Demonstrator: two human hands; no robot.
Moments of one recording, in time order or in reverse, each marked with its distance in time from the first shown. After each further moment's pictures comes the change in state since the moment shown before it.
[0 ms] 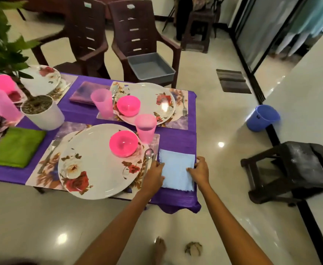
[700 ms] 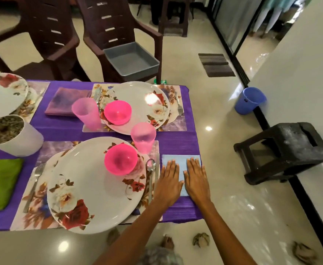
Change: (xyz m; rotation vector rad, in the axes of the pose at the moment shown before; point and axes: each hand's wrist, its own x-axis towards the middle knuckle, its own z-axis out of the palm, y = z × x) left_hand 0.037 0.003 0.020 0.435 -0.145 0.294; right_hand -0.006 0.016 0.046 -0.523 0.073 -0.350
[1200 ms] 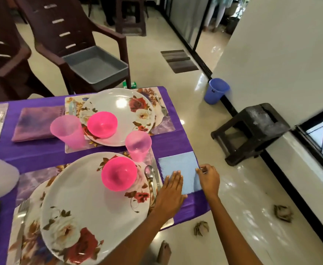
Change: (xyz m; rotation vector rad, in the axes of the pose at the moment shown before) left_hand -0.016 -0.039 0.013 0.015 -0.124 0.339; right_hand -0.008 -0.014 -0.015 0.378 0.358 0.666
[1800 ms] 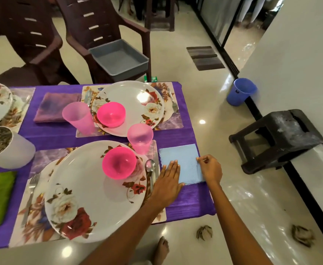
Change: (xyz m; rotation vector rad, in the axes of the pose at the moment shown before) left_hand 0.021 0.008 -0.014 0.047 0.075 -0.175; right_hand 0.049 -0.011 -0.004 -0.076 -0.145 -0.022
